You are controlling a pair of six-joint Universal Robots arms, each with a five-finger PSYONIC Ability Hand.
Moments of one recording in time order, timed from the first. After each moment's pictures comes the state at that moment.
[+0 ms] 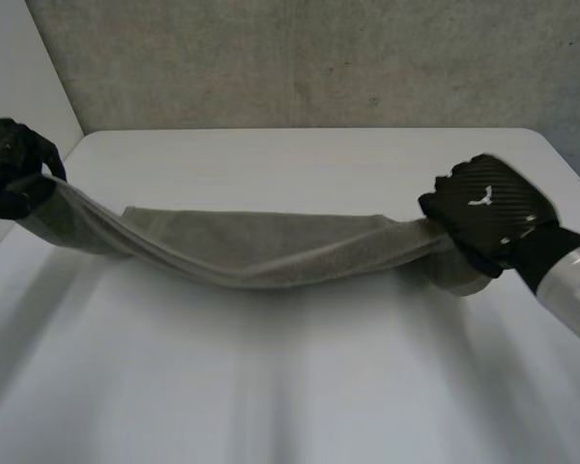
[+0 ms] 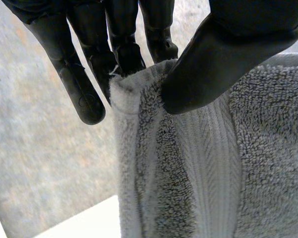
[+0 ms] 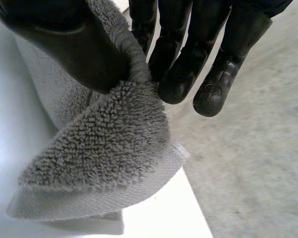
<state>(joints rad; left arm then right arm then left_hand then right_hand) 5.06 -1.45 -1.97 3.60 -0.67 3.03 1.75 -1.63 1.85 -0.09 1.04 2.36 1.30 1.36 1.35 1.36 1.17 1.33 1.35 1.35 1.35 1.17</state>
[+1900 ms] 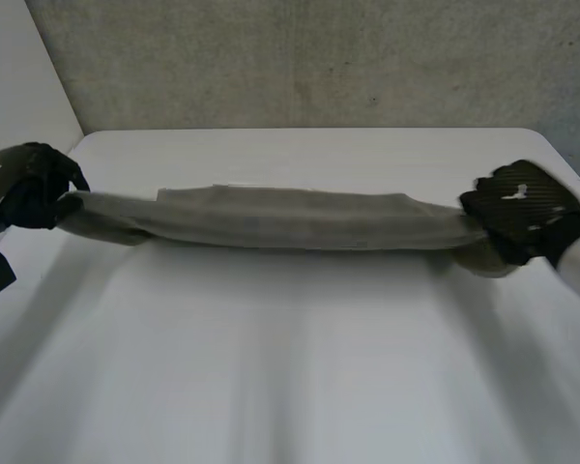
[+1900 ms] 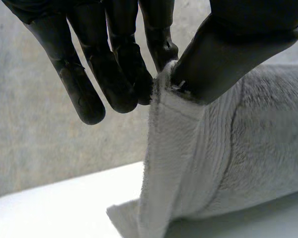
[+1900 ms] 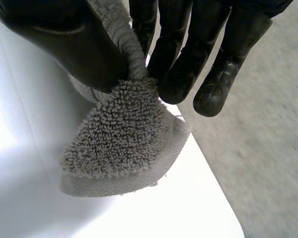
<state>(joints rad) 4.98 -1.61 -1.93 3.58 -0.77 2.94 1.63 -1.51 1.74 0.02 1.10 2.34 1.29 1.36 1.35 1.37 1.17 1.33 1.35 1.35 1.35 1.18</state>
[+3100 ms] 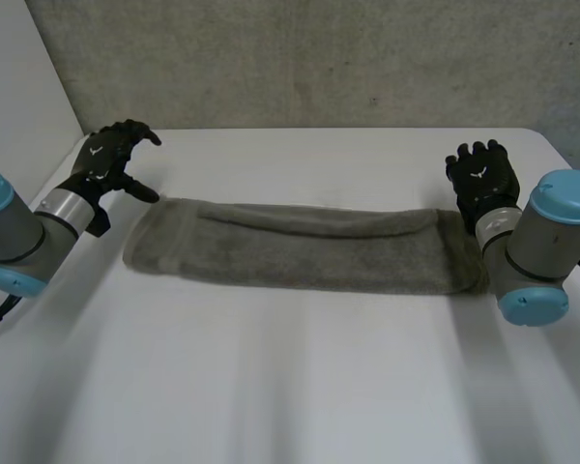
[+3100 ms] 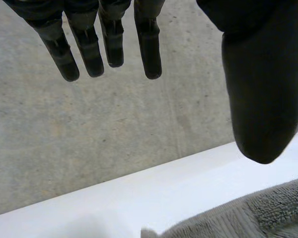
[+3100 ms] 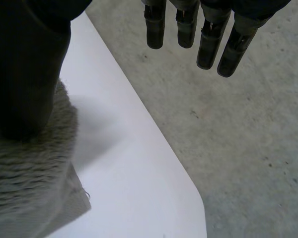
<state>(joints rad) 4.68 -2.45 -1.13 3.72 -1.05 2.94 1.81 -0.80 1.26 -0.45 1.56 2.44 0.34 0.34 0.35 0.35 0.13 0.24 0.25 0.25 0.26 0.06</state>
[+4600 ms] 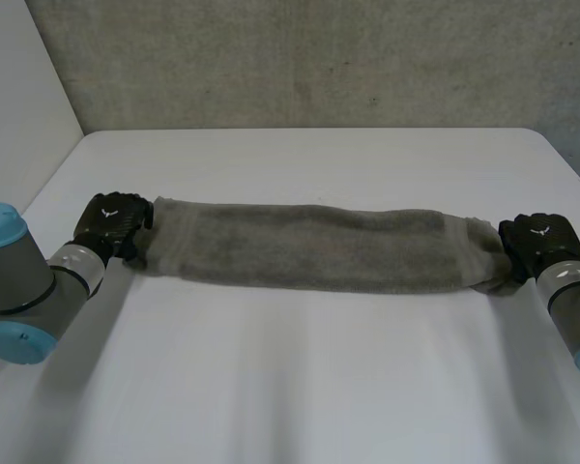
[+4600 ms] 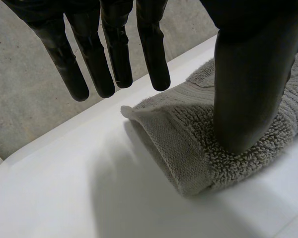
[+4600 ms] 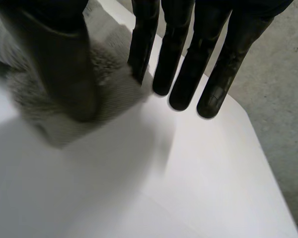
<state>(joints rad) 4.62 -2.24 -1.55 3.61 -1.27 3.42 1.62 -1.03 1.68 -0.36 1.48 2.66 0.60 0.59 0.58 0.58 0.42 0.79 0.79 0.79 0.80 0.62</state>
